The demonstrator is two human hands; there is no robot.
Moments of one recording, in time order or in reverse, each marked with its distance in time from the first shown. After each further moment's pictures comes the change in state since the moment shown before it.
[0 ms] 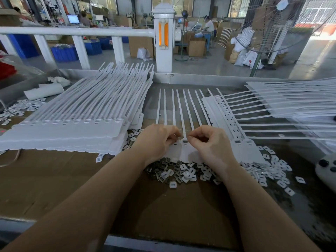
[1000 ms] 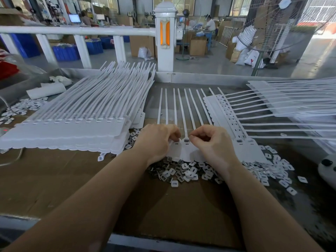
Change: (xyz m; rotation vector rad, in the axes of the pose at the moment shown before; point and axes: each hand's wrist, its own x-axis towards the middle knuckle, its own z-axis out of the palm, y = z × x) left_hand -0.004 0.003 -0.002 0.001 -0.006 -0.053; right_hand 0.000 0.001 0.000 -0.006 0.006 -0.001
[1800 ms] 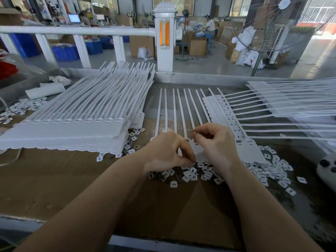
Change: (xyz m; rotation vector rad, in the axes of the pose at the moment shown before) left_hand -0.014 0.024 -0.010 -0.255 -0.284 0.130; right_hand 0.000 -0.004 -0.004 0.111 0.057 0.046
